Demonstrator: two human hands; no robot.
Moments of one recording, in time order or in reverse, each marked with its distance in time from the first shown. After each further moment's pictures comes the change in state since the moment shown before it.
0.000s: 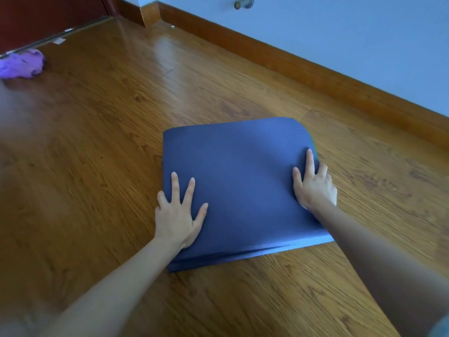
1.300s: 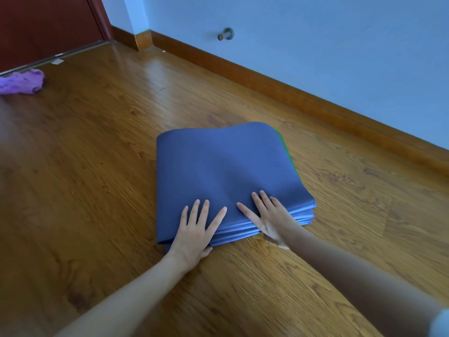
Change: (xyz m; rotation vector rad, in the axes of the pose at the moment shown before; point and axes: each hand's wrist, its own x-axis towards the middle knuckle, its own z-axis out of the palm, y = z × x) left_hand -0.062 0.026 0.002 0.189 0.051 0.549; right_hand -0.106 0.009 -0.007 -0.742 -0.100 -0.967
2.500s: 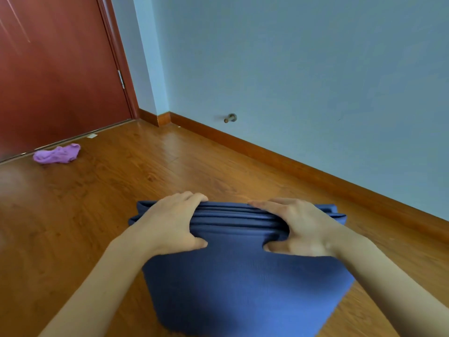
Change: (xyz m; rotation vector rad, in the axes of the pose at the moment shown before) left_hand 0.010 -0.067 -0.261 -0.294 -0.014 -0.070; right_hand -0.043 0.079 -0.211 0.549 0.293 0.068
